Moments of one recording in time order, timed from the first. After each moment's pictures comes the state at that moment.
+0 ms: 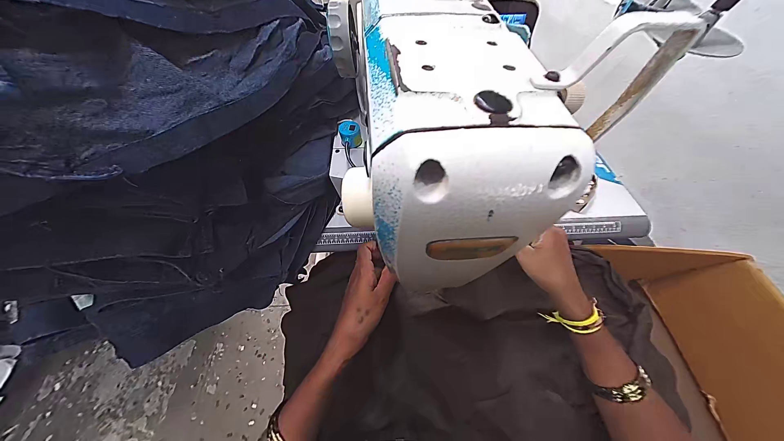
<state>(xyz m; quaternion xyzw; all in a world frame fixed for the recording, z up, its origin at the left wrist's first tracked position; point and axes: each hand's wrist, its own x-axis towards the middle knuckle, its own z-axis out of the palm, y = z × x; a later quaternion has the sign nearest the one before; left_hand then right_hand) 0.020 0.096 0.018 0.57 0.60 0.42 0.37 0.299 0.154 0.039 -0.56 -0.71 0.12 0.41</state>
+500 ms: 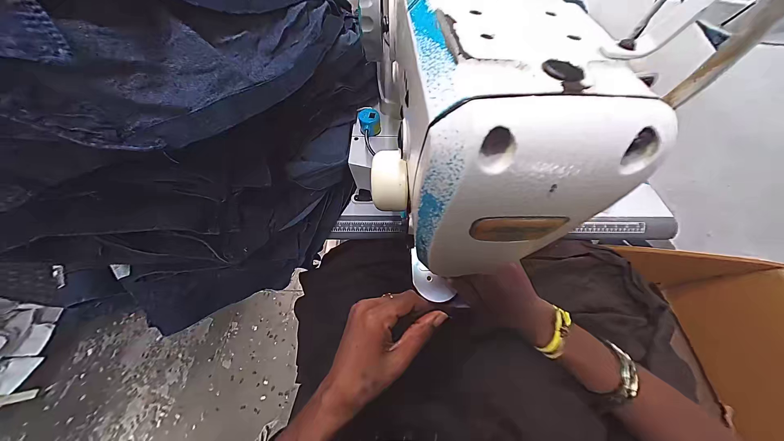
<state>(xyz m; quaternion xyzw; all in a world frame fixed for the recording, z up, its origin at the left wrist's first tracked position) 0.006 0.041 0.039 0.73 0.42 0.46 0.28 0.214 0.117 0.044 -0.27 -0.88 -0.01 0.40</state>
